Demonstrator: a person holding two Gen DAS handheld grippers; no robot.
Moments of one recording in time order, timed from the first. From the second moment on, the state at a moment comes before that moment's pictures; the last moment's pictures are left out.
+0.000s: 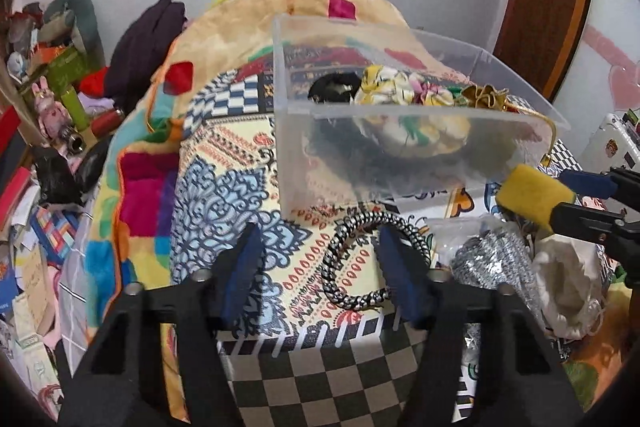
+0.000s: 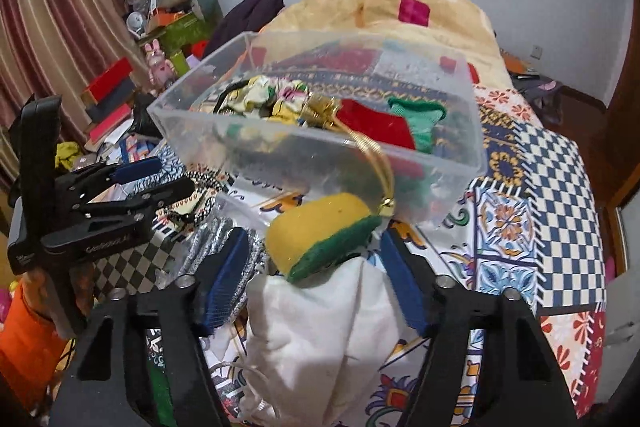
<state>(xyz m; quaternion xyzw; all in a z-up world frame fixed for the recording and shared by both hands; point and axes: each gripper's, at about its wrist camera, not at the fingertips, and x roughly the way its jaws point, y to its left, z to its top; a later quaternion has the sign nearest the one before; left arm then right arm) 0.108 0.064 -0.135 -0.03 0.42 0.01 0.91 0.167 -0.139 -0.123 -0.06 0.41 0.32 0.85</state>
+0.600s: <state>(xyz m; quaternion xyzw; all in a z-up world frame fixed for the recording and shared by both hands) 0.086 0.054 -0.121 0.01 0.37 -0.01 0.93 0.151 -0.146 -0.111 -0.06 0.39 0.33 0.86</state>
